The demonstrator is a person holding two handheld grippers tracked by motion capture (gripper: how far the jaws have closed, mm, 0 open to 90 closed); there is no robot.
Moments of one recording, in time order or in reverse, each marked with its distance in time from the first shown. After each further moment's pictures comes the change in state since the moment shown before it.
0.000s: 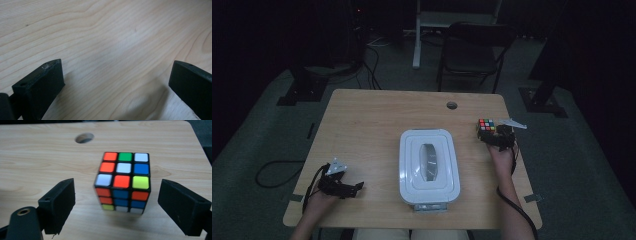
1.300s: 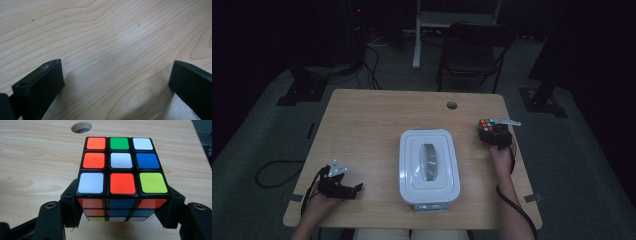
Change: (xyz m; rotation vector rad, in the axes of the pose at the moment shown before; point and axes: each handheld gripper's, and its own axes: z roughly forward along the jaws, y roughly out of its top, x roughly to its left) left arm -0.003 -0.002 -0.001 -0.001 0.025 -0.028; right arm 0.009 0.001 0.000 0.053 -0.038 -0.069
